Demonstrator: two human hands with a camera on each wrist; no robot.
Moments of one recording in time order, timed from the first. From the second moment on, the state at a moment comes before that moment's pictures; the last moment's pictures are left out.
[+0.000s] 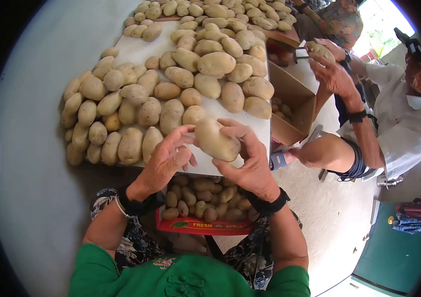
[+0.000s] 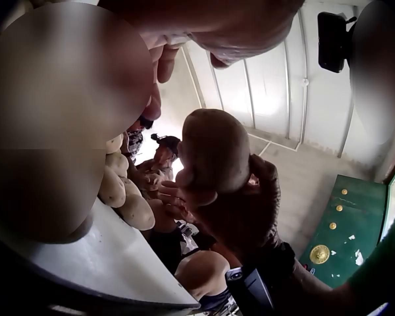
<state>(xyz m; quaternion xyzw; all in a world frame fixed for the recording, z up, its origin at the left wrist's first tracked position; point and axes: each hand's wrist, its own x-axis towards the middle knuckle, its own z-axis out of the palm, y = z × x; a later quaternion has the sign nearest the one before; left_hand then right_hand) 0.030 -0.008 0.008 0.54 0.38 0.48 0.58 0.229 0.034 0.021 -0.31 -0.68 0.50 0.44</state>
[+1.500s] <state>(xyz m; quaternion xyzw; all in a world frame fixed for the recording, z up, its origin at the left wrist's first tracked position) 0.064 0.009 0.000 0.32 0.44 0.53 0.65 0.235 0.031 0.010 -0.37 -0.53 0.64 0.41</state>
